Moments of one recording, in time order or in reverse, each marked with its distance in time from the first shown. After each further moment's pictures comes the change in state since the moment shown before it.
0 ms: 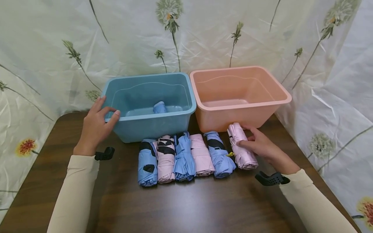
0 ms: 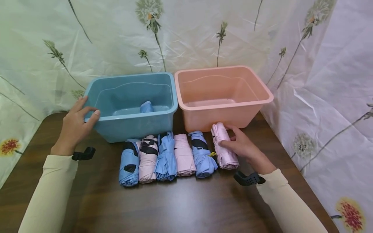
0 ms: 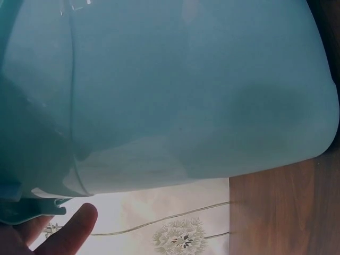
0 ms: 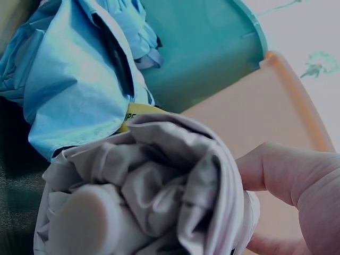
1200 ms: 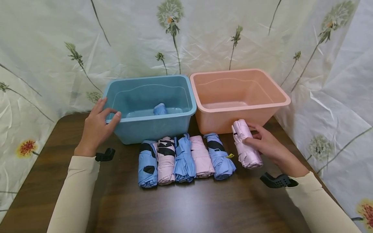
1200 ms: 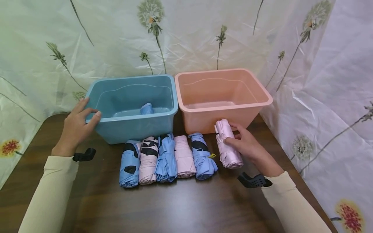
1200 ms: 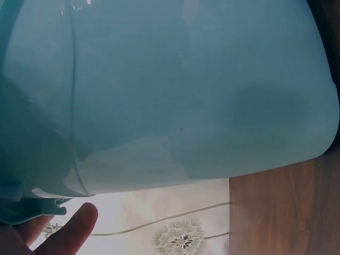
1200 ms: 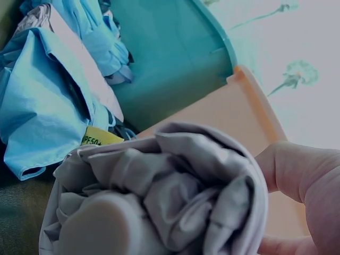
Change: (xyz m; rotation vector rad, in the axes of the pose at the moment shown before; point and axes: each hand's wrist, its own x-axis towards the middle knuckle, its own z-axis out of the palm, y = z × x) left_hand 0.000 0.000 0.000 0.002 -0.008 -0.003; right_hand -0.014 -0.019 -0.013 0.011 0.030 0.008
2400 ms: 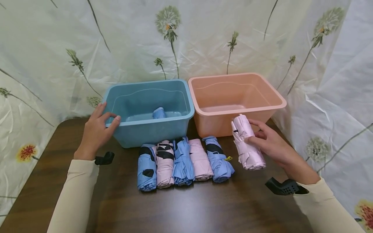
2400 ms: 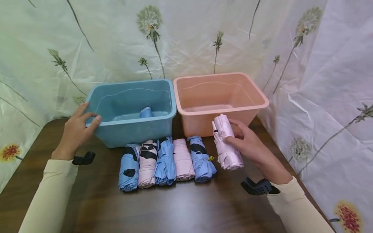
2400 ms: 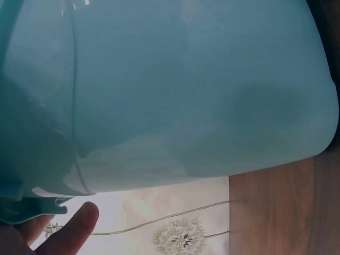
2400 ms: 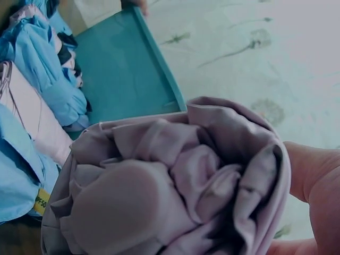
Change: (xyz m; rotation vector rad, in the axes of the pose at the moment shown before) left_hand -0.001 0.000 0.001 -0.003 -0.026 -0.005; right_hand -0.030 -0.031 -0.008 0.069 0.009 -0.156
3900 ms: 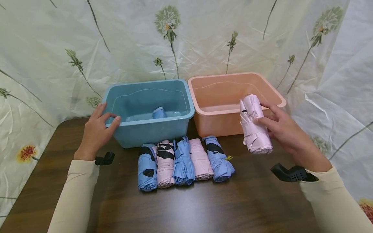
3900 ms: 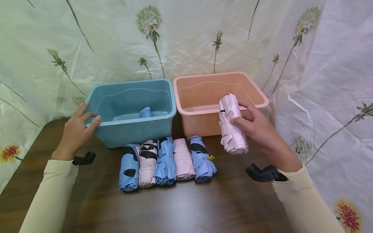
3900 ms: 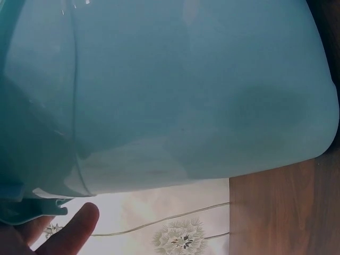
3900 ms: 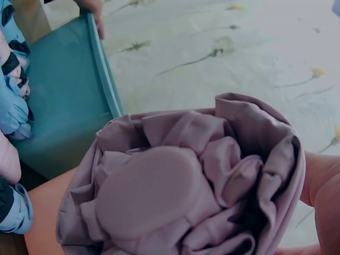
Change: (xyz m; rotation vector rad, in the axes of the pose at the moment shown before) left_hand -0.001 0.001 0.001 0.014 0.018 0.010; right_hand 0.006 -0.038 -0.027 0.057 0.078 -0.052
